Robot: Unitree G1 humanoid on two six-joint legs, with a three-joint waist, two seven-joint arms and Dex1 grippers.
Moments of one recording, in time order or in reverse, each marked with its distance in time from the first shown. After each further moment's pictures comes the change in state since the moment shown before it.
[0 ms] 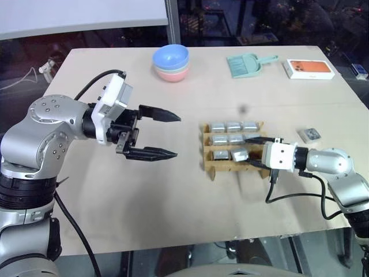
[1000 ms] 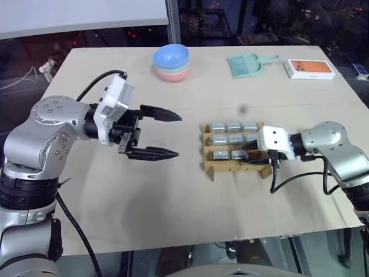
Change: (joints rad) left arm 0.010 -0.009 -0.007 -0.007 -0.001 -0.010 0.027; right arm -0.266 -0.047 0.120 0.064 0.126 0.416 0.315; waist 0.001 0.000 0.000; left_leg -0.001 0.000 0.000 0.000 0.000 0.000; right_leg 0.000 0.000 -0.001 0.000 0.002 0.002
